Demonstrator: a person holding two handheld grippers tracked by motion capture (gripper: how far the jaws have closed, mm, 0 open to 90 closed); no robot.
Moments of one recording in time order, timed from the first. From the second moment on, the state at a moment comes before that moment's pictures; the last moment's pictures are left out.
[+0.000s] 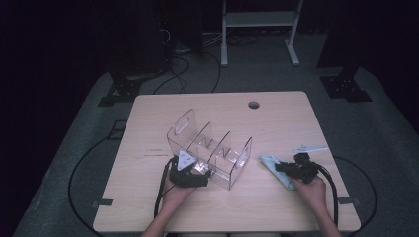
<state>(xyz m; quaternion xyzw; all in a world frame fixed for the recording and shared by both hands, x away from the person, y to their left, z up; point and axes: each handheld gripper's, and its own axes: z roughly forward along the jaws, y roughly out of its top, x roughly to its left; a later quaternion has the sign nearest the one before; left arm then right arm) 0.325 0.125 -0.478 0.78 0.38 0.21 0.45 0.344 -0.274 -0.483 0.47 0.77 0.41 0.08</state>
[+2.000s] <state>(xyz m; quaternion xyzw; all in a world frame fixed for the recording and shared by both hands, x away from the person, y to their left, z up) 0.313 0.120 -0.480 0.79 0.37 0.20 0.46 0.334 -0.214 -0.486 0.41 0.78 0.47 0.07</state>
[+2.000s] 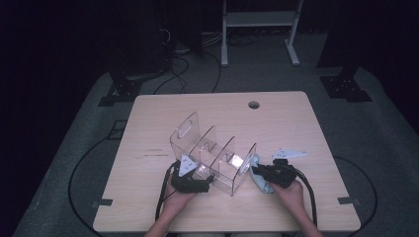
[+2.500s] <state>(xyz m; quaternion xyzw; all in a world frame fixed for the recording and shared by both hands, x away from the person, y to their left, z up) 0.313 0.120 -0.479 0.79 0.37 0.20 0.46 0.338 -0.214 -0.492 0.43 0.78 0.45 0.06</state>
